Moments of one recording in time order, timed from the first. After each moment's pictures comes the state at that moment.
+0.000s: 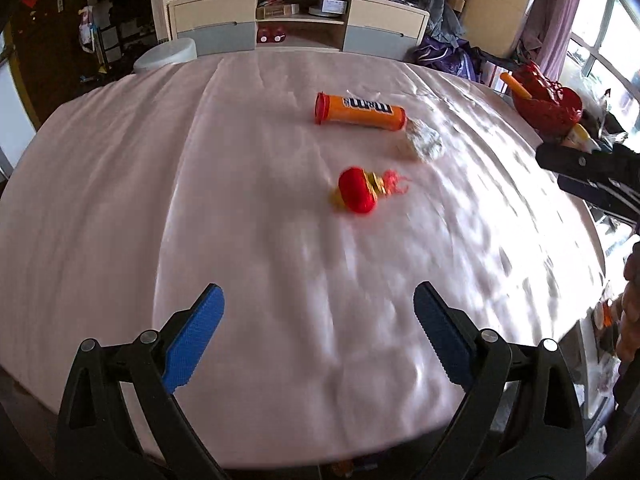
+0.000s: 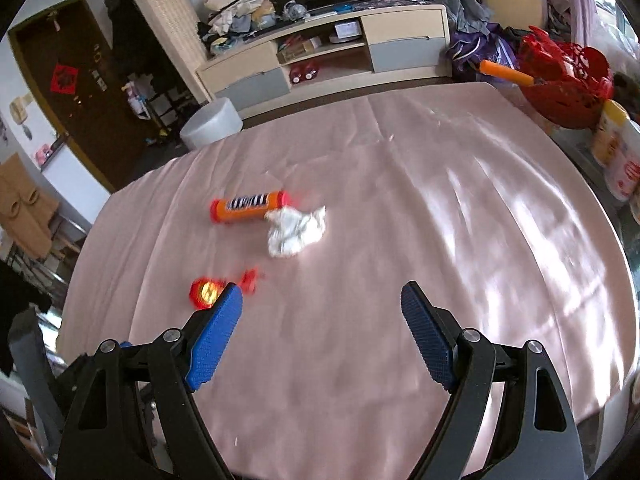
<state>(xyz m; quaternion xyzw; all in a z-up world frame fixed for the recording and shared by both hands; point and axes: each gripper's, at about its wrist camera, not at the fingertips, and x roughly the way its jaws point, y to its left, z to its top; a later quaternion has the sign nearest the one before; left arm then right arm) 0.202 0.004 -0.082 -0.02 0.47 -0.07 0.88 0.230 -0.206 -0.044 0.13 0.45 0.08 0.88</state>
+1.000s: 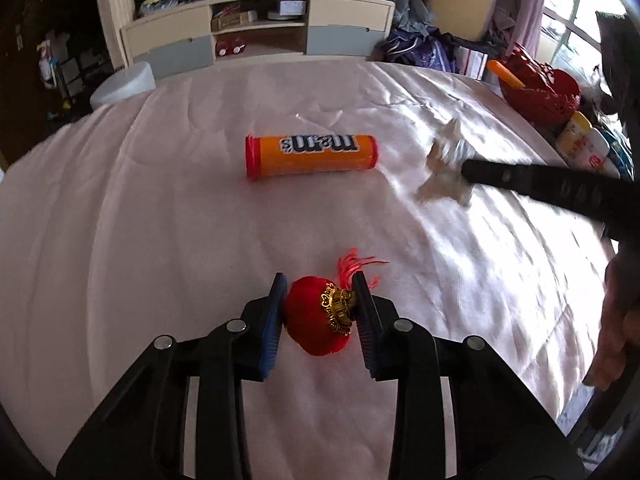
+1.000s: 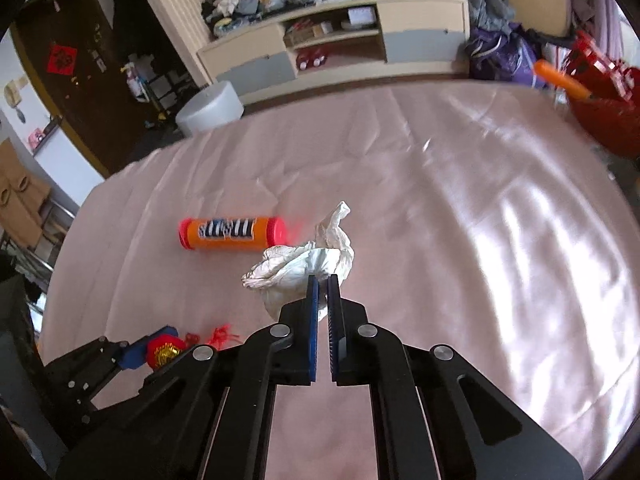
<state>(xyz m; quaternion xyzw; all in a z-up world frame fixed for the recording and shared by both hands) 0.276 -0.044 -0.096 0.03 0.46 -0.12 0.88 0.292 -0.191 -0.067 0.10 0.46 0.09 0.88</state>
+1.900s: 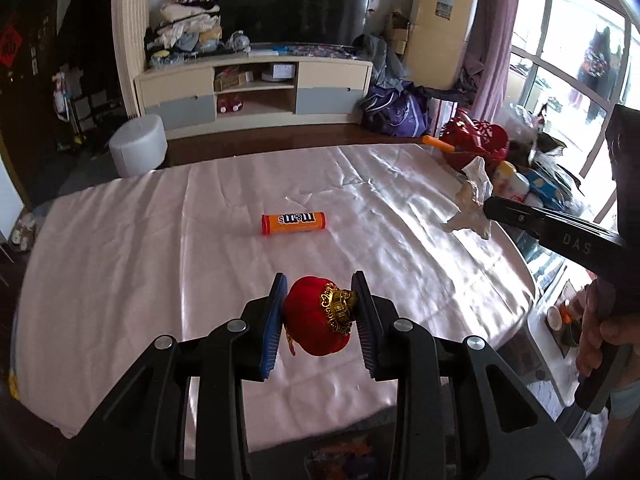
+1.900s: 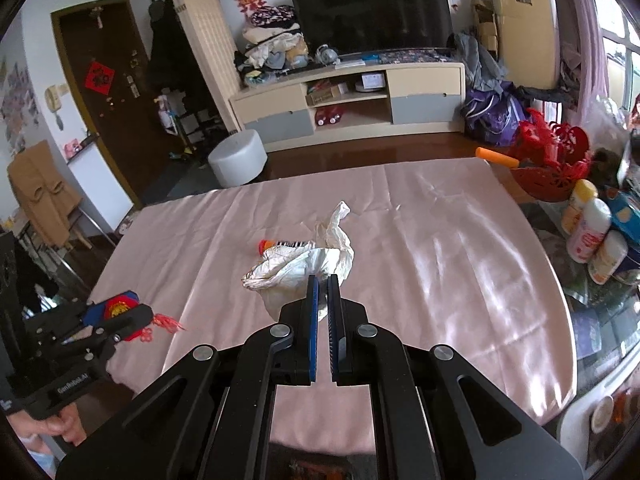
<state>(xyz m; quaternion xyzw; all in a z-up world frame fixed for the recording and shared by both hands) 0.150 -0.026 0.060 0.01 0.39 -0.14 0.91 0.156 -0.221 0.067 0.08 0.38 0.11 0.91</state>
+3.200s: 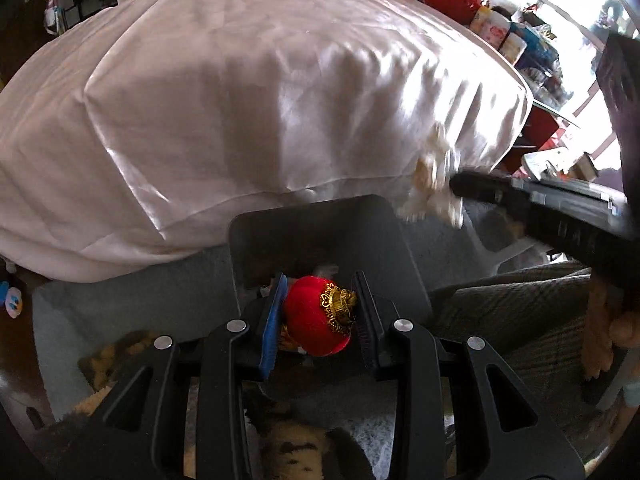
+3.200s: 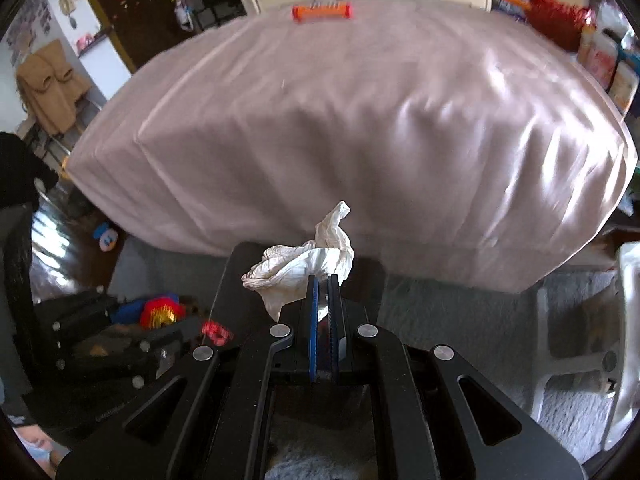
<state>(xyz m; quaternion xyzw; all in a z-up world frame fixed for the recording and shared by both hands) -0.054 -0.037 -0.164 -0.01 0.53 -0.15 0.84 -0.033 -0.168 -0.138 0.04 0.52 0.15 0.84</state>
